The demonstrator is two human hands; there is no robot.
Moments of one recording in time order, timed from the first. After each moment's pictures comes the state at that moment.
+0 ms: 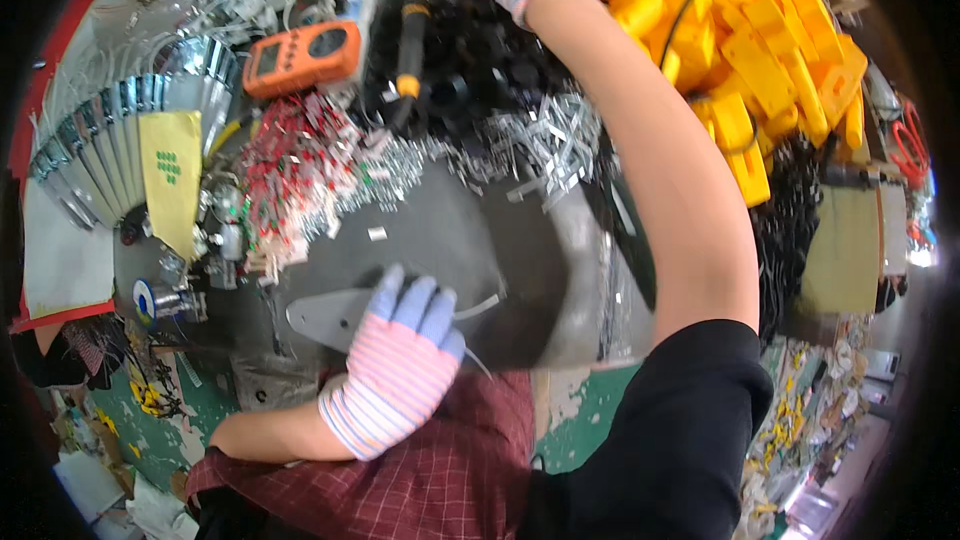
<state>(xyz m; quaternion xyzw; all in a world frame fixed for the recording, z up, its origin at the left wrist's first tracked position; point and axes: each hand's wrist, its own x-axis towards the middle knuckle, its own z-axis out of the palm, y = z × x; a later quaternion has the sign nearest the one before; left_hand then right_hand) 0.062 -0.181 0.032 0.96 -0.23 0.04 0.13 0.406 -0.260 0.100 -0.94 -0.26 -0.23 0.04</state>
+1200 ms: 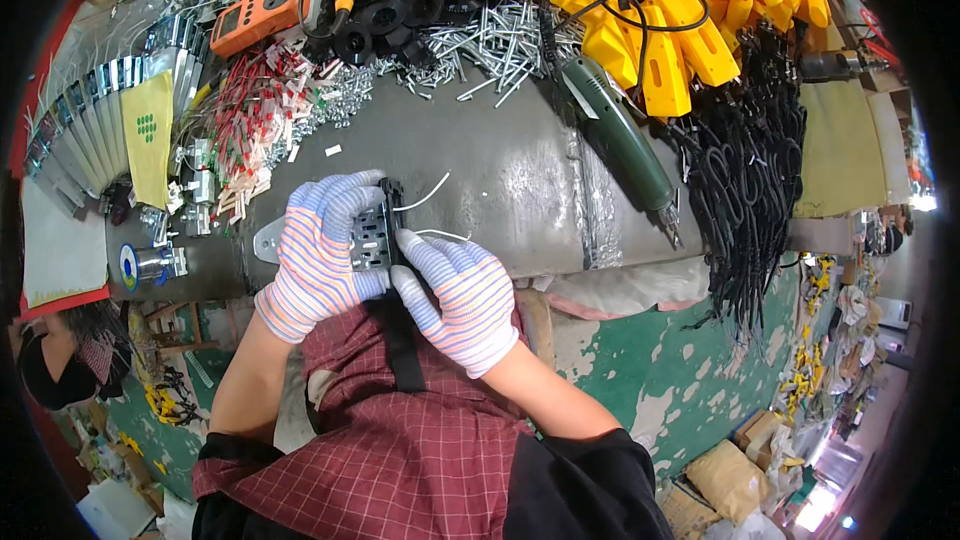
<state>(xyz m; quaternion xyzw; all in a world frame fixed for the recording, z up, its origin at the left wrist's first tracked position) 0.059 -0.138 -0.005 0.93 -0.23 0.13 0.27 0.044 -0.336 -0.004 -0.85 -0.25 -0.09 0.45</state>
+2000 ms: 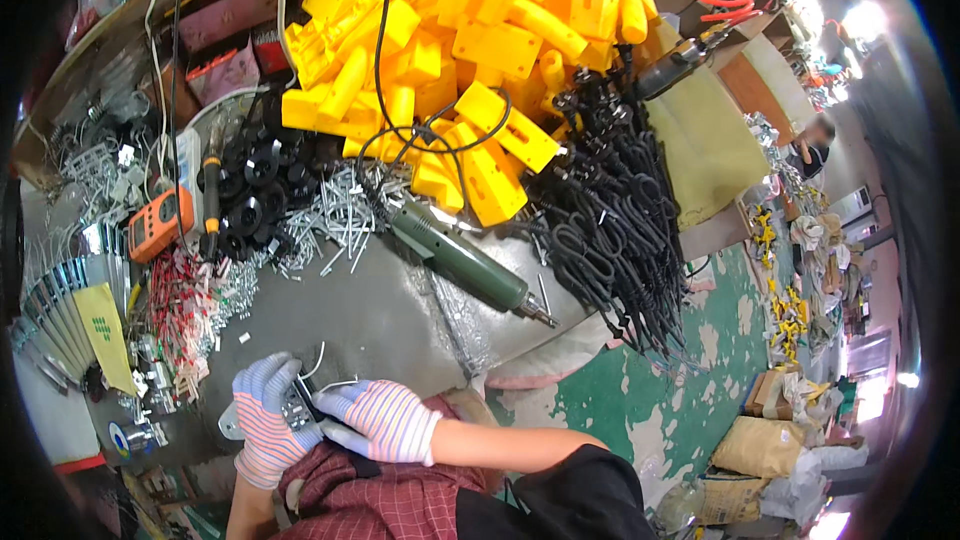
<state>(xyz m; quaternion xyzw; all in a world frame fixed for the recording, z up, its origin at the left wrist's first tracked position) 0.064 -0.160 0.010 0.94 -0.22 0.10 0.25 0.074 -0.374 0.010 -0.83 -0.34 0.07 0.45</state>
